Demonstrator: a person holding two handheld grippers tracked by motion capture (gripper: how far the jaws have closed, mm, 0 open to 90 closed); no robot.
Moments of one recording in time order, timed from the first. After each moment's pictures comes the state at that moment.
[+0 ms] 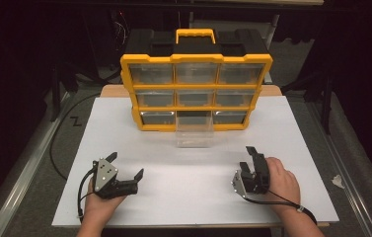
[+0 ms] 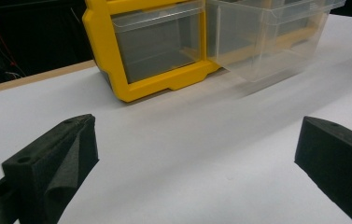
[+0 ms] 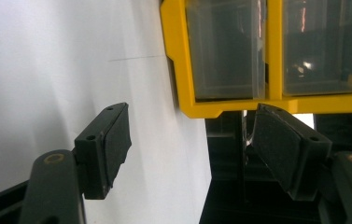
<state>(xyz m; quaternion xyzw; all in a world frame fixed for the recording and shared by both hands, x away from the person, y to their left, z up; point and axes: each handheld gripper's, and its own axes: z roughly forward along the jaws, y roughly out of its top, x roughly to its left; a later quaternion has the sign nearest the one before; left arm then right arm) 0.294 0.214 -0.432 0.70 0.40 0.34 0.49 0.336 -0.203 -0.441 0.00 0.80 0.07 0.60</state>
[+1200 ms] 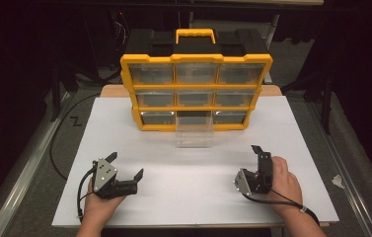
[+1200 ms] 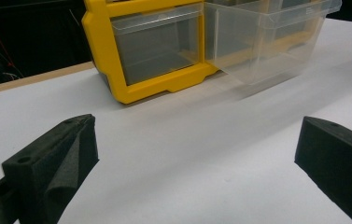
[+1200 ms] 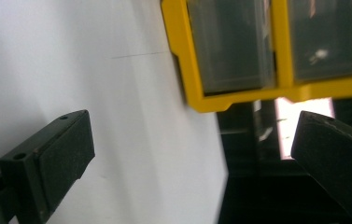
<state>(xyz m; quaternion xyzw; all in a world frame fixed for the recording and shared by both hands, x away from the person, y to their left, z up) 0.294 0.215 -0.431 0.70 0.40 0.34 0.49 0.338 -0.211 -0.440 0.05 0.81 0.11 0.57</state>
